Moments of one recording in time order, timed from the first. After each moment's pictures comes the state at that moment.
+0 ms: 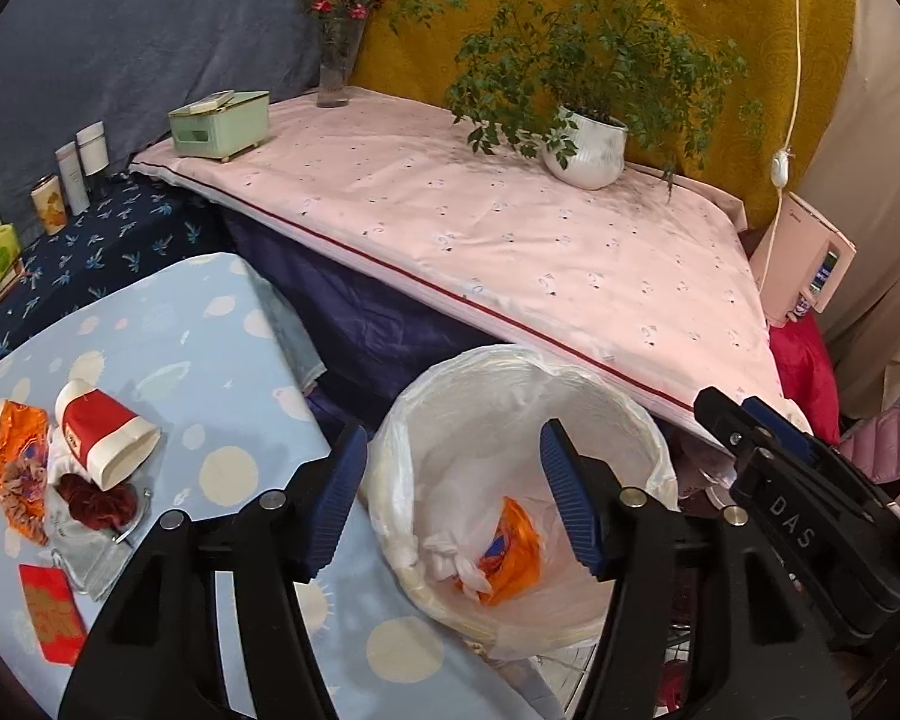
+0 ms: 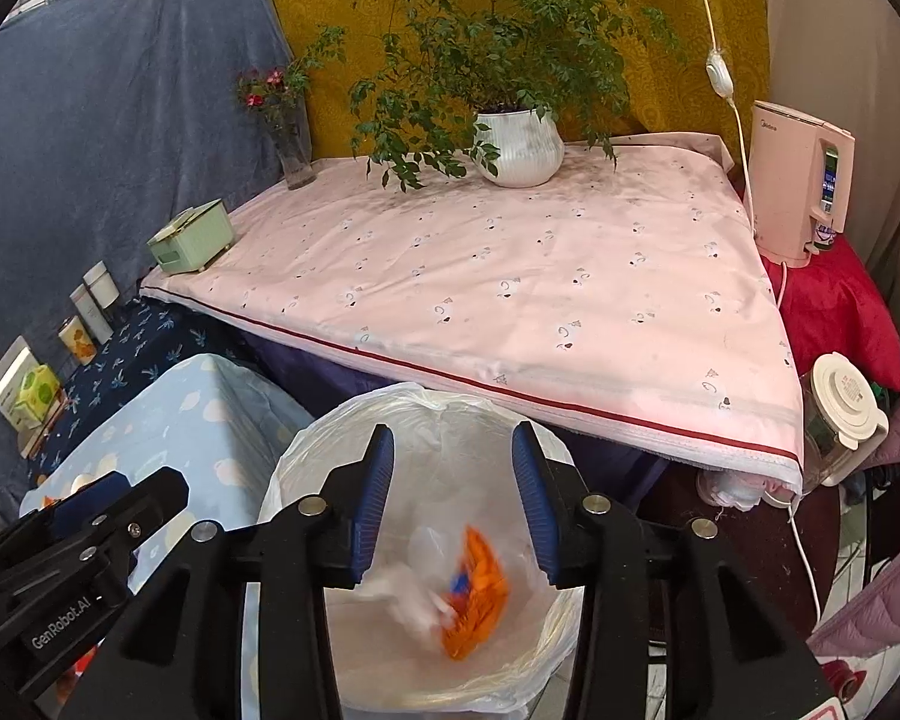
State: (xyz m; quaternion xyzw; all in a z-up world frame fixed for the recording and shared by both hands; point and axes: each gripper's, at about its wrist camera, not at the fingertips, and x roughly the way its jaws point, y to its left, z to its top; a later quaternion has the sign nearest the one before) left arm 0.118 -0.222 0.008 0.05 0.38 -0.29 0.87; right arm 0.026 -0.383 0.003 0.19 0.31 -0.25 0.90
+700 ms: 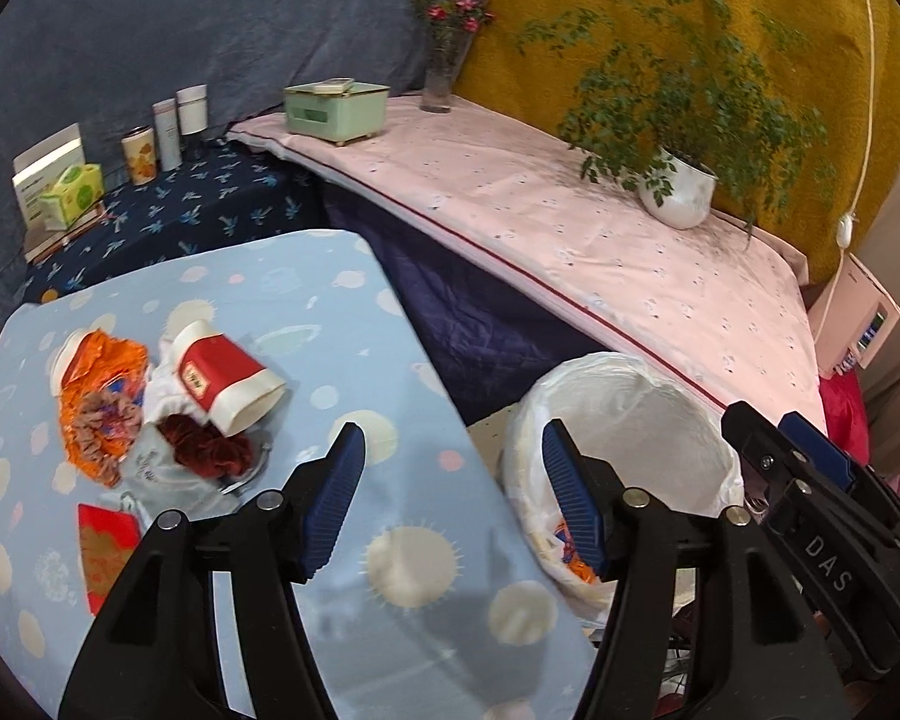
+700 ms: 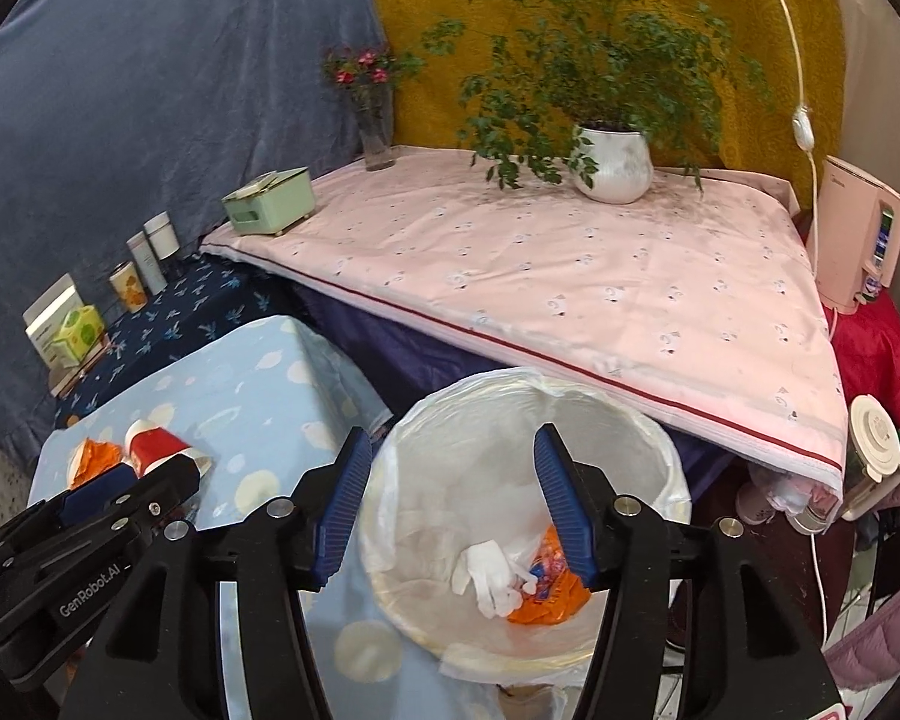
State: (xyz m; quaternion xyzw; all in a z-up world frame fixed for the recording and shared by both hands) left arm 0.125 -0.126 0.005 0.00 0.38 -0.21 0.90; right arm 0.047 -0.294 0.014 0.13 0.32 -0.19 0.92
